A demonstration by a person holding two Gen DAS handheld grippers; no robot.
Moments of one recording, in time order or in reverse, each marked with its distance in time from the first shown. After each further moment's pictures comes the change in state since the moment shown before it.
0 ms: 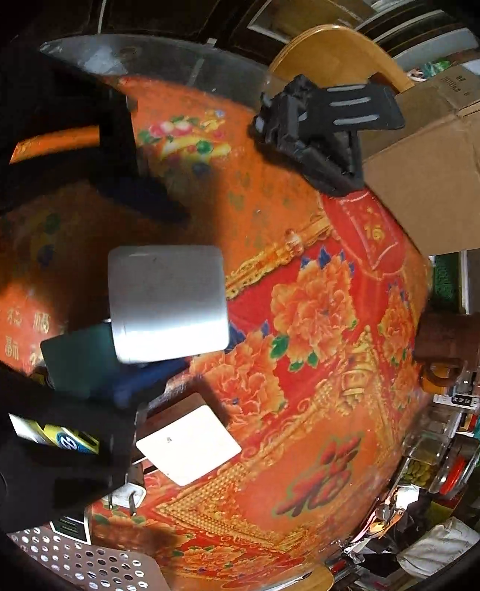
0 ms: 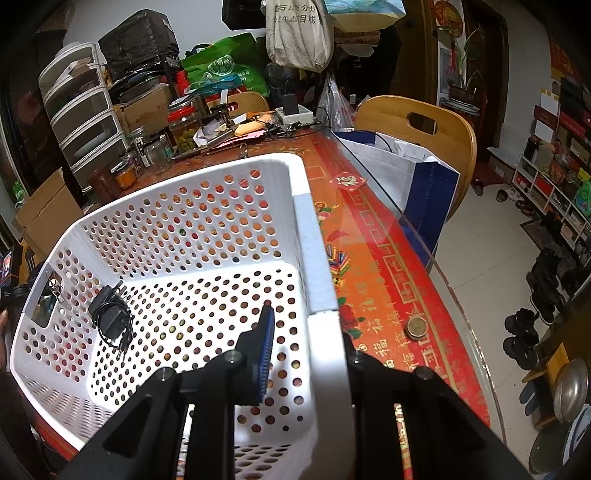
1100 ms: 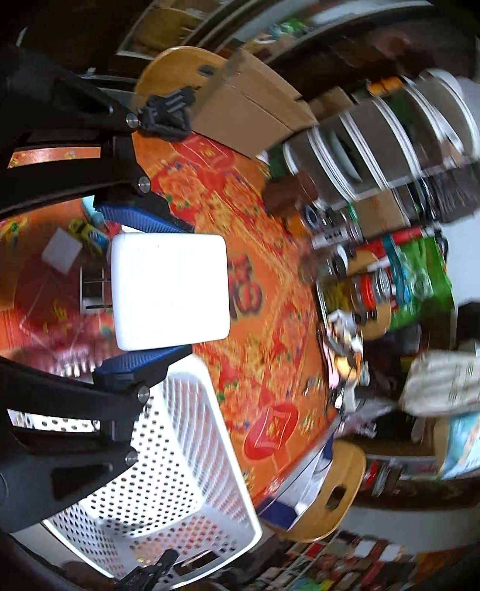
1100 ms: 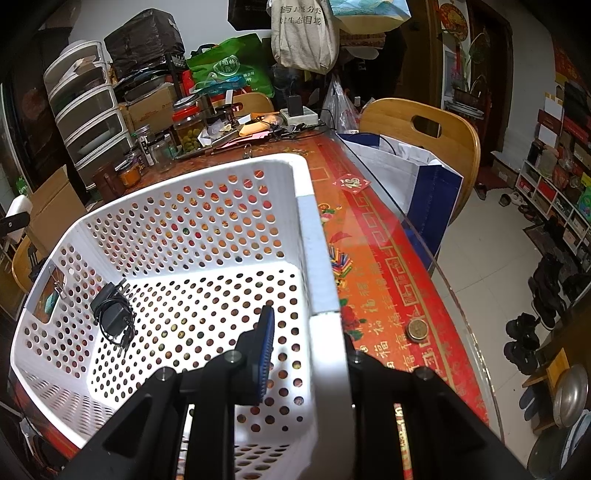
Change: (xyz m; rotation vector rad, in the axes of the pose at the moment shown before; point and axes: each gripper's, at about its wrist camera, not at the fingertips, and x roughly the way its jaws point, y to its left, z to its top) left arm -0.230 -0.203 -0.043 0.436 -0.358 -0.061; right arm 0.000 0.000 0.001 -0.013 -0.005 0.012
